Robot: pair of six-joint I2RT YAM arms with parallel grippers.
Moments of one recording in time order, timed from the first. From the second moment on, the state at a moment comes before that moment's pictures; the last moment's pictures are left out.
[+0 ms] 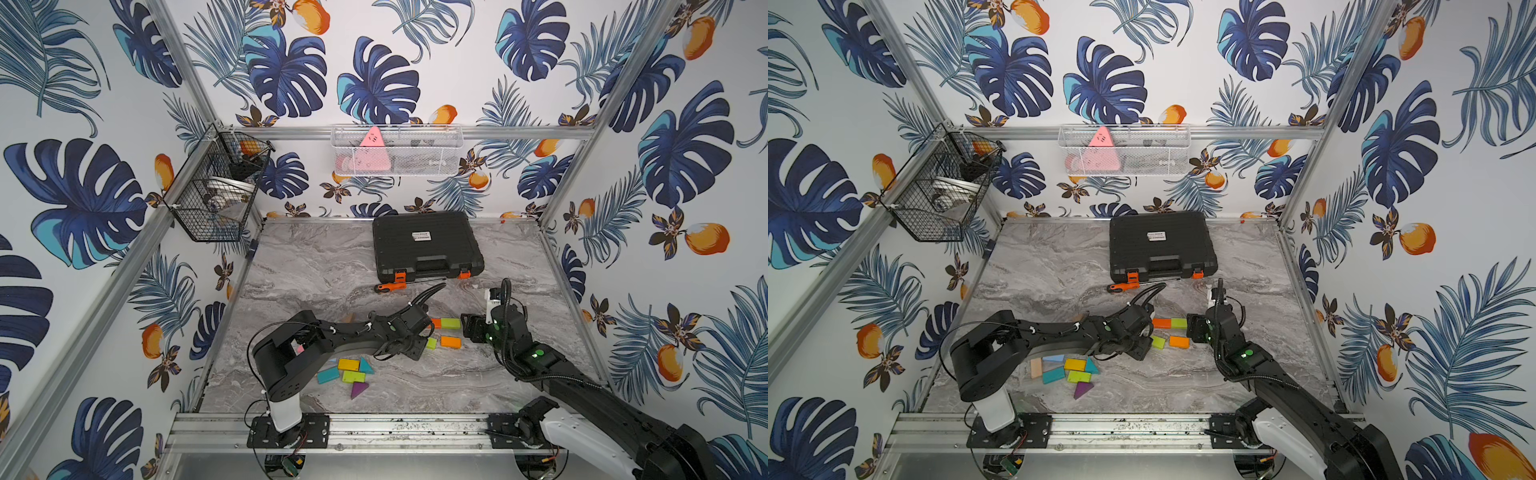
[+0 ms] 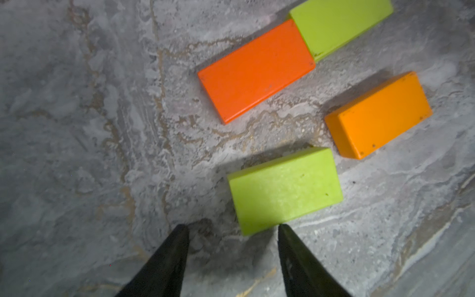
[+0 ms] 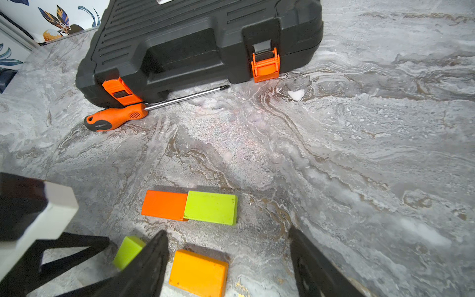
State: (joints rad) left arm -0.91 1.79 0.97 -0.24 -0.07 -0.40; right arm 0.51 0.90 0.41 -0.16 0.20 0.46
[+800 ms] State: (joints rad) left arm -0.91 1.81 0.91 -0.02 -0.03 -0.40; right arm 0.50 0.91 0.41 -0.16 0.18 0.46
